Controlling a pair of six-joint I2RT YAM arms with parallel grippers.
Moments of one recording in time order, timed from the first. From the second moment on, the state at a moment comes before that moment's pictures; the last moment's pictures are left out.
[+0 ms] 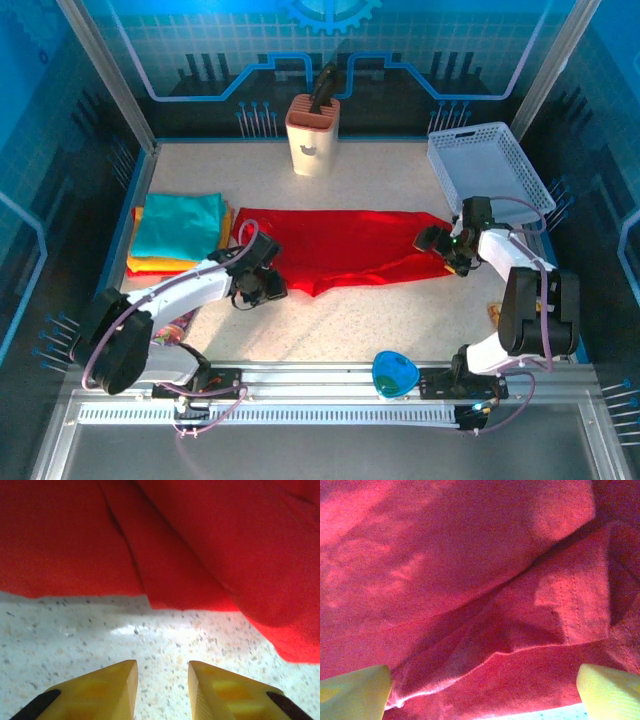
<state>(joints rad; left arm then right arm) -0.56 1.35 0.73 -0.62 0.08 -0.85 -0.09 1.50 0.85 -0.58 -0.32 0.47</state>
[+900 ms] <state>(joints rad) -0.56 1.44 0.71 -0.43 -0.02 -0.83 -0.10 1.42 0.85 -0.59 -0.26 0.49</state>
